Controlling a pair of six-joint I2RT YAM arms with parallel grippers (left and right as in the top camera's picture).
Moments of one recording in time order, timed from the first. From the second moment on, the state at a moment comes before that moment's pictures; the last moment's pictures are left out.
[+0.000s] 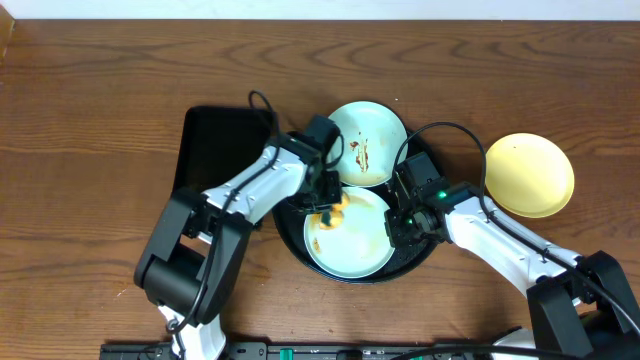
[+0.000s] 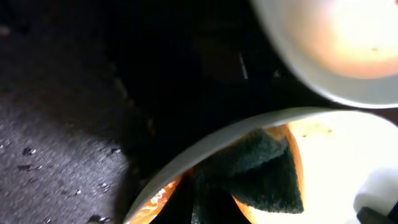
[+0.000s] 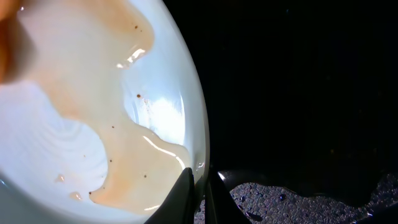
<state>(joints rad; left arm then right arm) -0.50 1.91 1.20 -0.76 0.28 -0.59 0.48 1.60 0.82 -0.60 -0.19 0.31</state>
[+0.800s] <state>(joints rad) -0.36 1.68 1.19 -0.93 0.20 -0.45 0.48 1.60 0.79 -0.59 -0.19 0.31</state>
